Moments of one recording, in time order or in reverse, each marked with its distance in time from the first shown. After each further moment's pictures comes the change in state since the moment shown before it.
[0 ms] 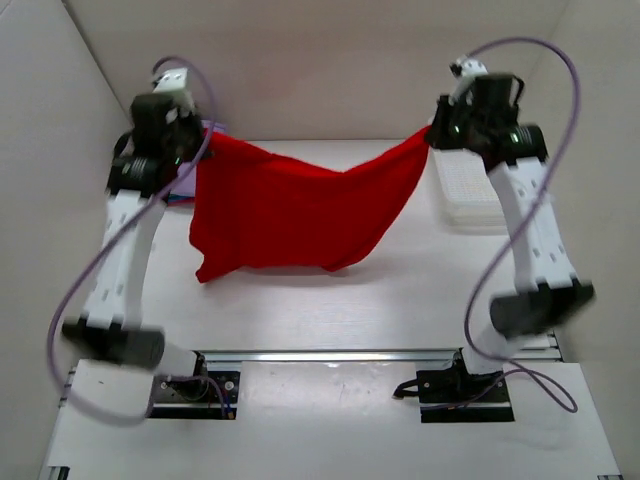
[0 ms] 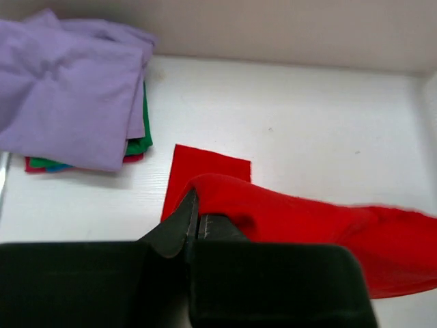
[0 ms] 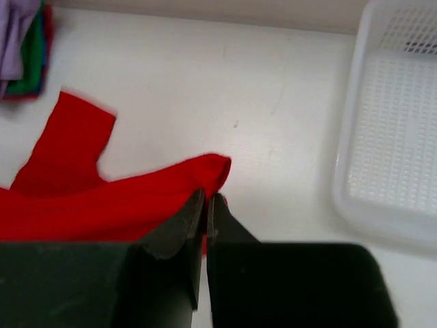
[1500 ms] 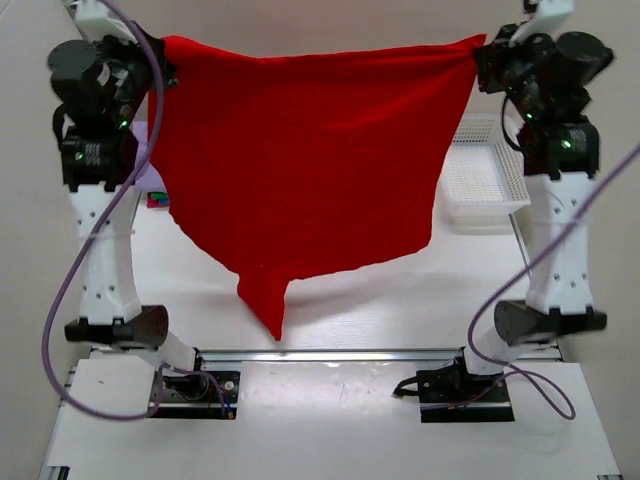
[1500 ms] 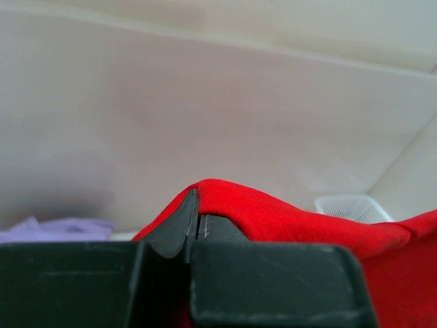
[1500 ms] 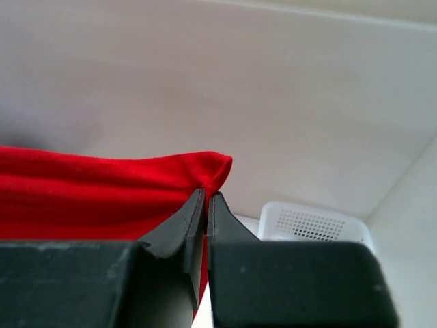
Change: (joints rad) left arm 0.150 0.208 0.537 0.215 0.274 -0.090; right arm -0.100 0.027 0.351 0.269 0.010 -0.142
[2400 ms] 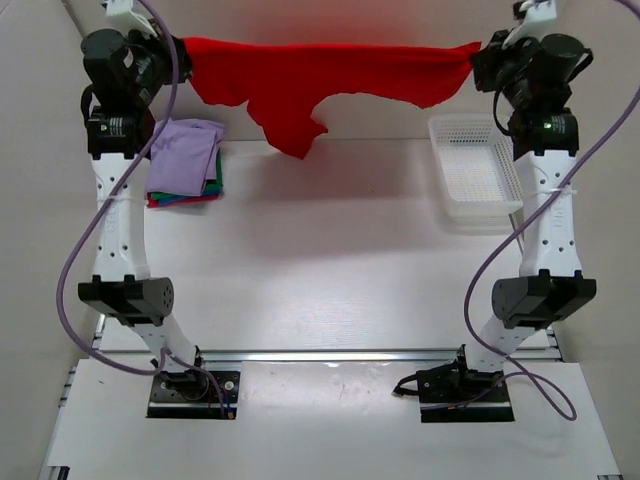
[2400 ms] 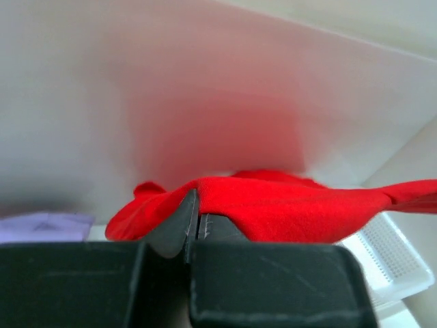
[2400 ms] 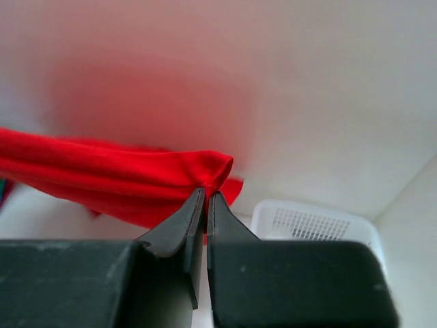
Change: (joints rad) left arm 0.034 0.261 0.088 0.065 0.077 -0.082; right arm -0.095 0.212 -0.005 0.152 -0.103 0.021
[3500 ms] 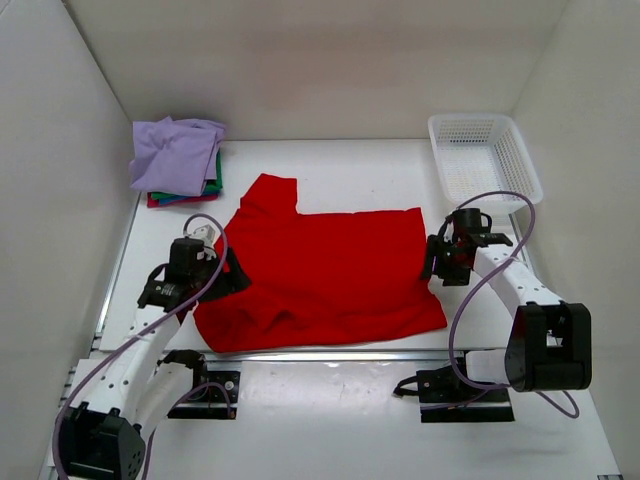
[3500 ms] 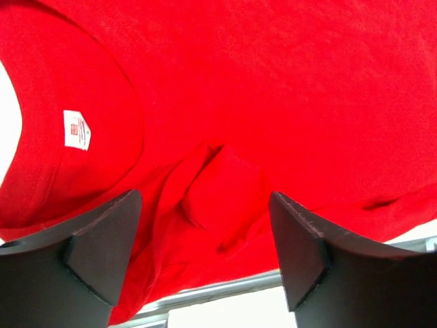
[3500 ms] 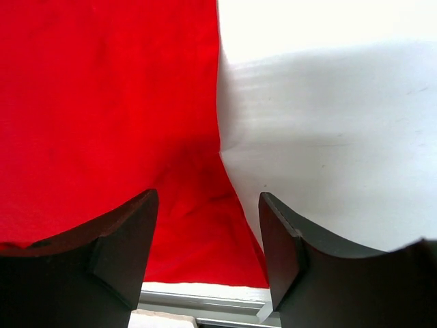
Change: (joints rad) left arm -0.211 -0.960 -1.741 -0.177 -0.154 -0.134; right arm 0.093 -0.423 -1.402 -0.254 0.160 0.256
